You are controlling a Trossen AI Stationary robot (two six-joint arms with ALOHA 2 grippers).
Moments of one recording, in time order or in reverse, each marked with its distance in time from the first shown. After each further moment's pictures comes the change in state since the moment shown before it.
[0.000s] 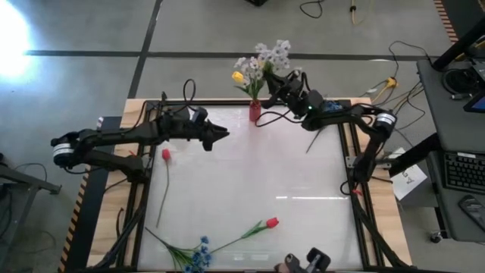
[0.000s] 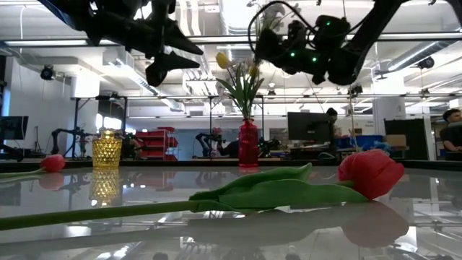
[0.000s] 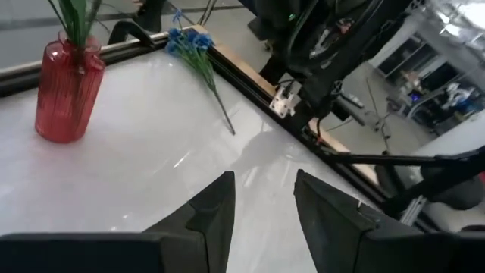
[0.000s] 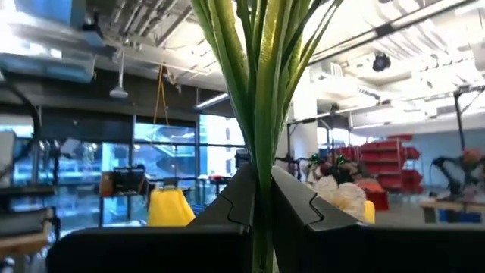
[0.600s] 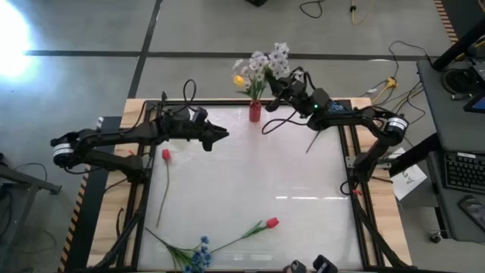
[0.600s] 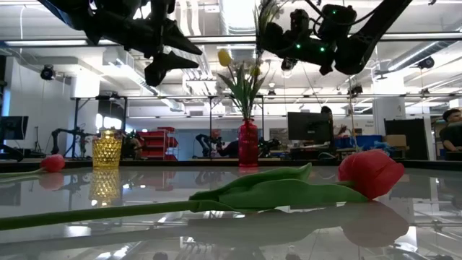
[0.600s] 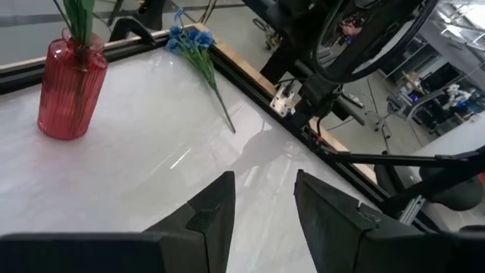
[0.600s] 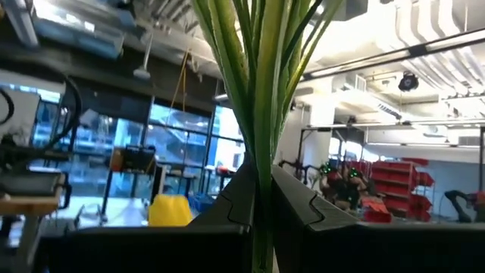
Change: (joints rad) left arm -0.002 -0.002 0.000 -0.014 -0.001 0.004; right arm 0.001 -0.122 -0.033 -0.119 -0.096 -0.128
